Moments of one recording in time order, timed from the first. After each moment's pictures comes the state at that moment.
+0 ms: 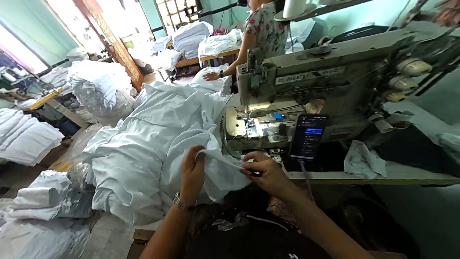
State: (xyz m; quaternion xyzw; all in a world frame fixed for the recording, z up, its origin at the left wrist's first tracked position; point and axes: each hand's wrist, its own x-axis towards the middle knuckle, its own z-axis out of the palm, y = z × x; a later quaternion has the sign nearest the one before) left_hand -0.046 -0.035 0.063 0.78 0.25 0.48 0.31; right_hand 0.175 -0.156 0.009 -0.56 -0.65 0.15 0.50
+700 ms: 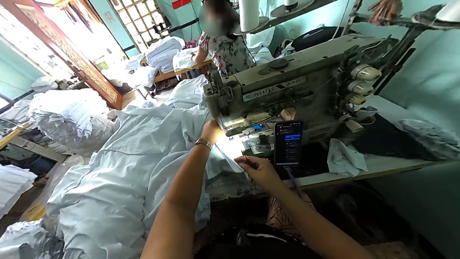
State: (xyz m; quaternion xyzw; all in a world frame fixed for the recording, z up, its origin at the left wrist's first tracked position) left_hand 0.166 0.103 0.071 0.92 0.28 0.16 0.21; right_hand 0.214 -0.130 0.002 -0.59 -0.43 0.30 0.61
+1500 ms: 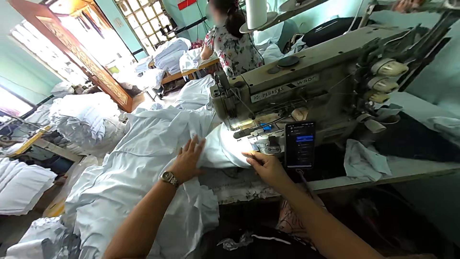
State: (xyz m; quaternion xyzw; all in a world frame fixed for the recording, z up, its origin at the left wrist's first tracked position) left_hand 0.015 0.097 0.095 0.97 0.25 -0.03 0.03; right_hand 0.227 -0.109 -0.015 -0.65 -0.47 0.17 0.57
